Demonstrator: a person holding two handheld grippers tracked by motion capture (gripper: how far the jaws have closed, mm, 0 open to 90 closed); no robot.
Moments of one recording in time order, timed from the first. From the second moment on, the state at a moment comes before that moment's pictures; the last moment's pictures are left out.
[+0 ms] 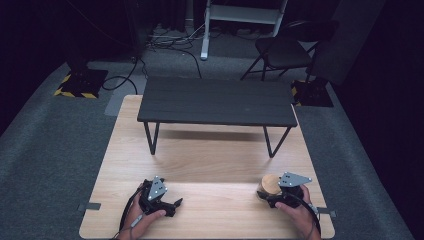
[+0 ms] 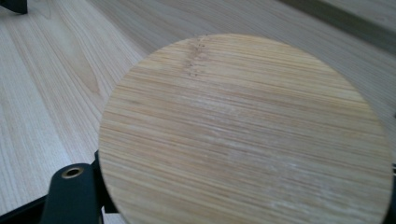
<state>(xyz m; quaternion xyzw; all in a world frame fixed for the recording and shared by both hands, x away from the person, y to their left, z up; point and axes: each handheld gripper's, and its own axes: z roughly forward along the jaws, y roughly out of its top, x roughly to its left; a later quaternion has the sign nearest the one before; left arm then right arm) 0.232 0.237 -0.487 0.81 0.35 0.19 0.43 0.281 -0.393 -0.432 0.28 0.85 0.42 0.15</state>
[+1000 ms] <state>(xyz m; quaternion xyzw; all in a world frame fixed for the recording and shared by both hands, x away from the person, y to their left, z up) 0.232 0.237 -0.487 0.81 0.35 0.19 0.43 0.333 -0.328 -0.248 0.27 0.84 0.43 0.18</state>
